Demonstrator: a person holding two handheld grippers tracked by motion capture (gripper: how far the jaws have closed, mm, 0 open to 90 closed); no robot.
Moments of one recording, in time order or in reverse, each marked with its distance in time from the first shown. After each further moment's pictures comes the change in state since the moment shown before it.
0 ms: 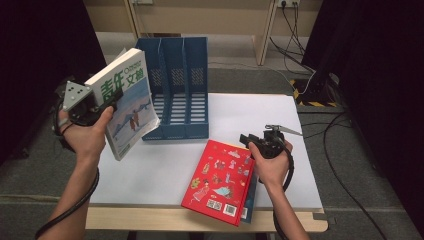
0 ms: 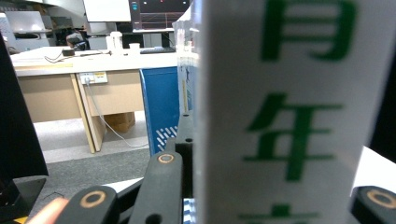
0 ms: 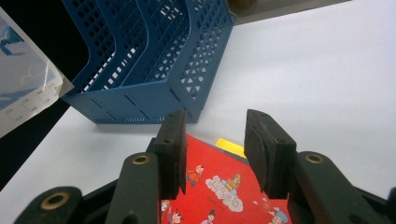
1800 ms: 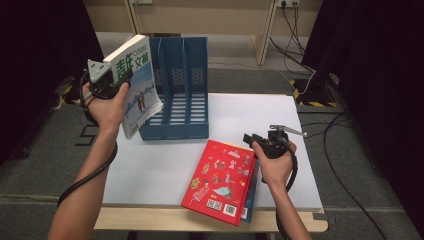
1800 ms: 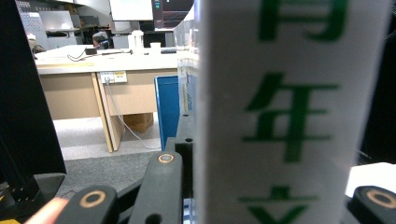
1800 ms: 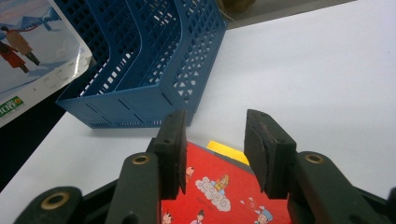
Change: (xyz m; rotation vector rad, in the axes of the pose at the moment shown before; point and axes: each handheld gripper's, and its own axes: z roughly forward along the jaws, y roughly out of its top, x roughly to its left) left arm 0.006 0.007 0.082 0.001 0.095 -0.007; right arm -0.008 0.000 -0.005 -0.015 -0.010 0.012
